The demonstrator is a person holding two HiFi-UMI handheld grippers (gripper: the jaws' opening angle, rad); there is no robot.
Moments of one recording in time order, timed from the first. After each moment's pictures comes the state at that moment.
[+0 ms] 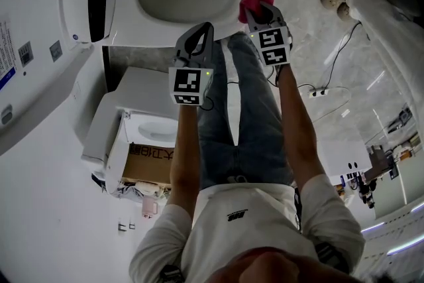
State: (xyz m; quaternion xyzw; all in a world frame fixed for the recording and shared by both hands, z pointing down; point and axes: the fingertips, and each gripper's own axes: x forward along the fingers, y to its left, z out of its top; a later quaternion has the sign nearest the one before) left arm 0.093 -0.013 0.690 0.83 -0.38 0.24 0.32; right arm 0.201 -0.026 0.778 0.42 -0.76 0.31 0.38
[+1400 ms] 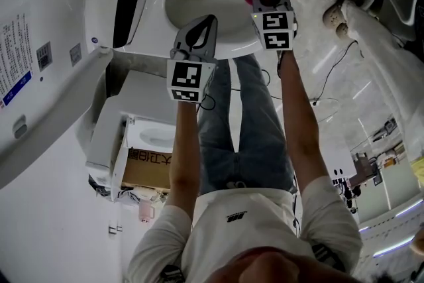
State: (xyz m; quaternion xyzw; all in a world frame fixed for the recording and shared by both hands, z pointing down) left arm 0.021 -0.105 0.685 0.83 -0.40 0.21 0.34; right arm 0.138 -0.166 0.775 0.45 -0.76 0.25 0.40
